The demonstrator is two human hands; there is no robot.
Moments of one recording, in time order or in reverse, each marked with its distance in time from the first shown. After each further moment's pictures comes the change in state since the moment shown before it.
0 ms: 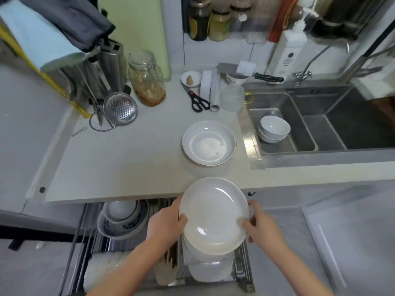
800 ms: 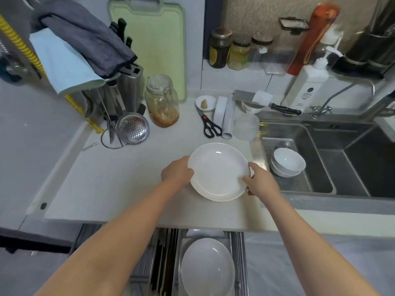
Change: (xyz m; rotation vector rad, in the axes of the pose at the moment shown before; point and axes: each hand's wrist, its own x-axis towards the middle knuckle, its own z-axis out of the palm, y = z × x) left_hand 0.162 0.052 -0.110 -0.064 0.086 -0.126; right_hand 0.166 -0.109 -0.090 -0.049 0.100 -0.037
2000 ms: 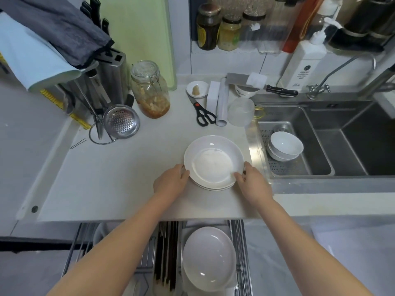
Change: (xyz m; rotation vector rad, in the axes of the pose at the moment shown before) left_hand 0.001 -0.034 0.048 0.054 0.028 -0.028; right_hand -0.009 0.020 0.034 -0.102 0.032 -0.047
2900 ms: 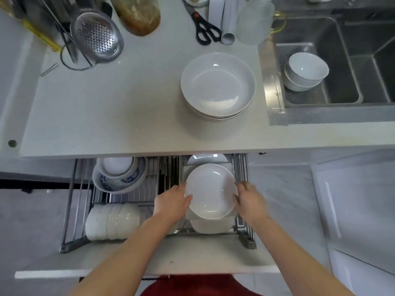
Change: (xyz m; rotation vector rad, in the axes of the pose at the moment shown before) left_hand -0.143 -0.098 0.157 0.278 -0.317 0.053; right_hand -0.144 0.101 0.156 -0.279 -0.337 -0.023
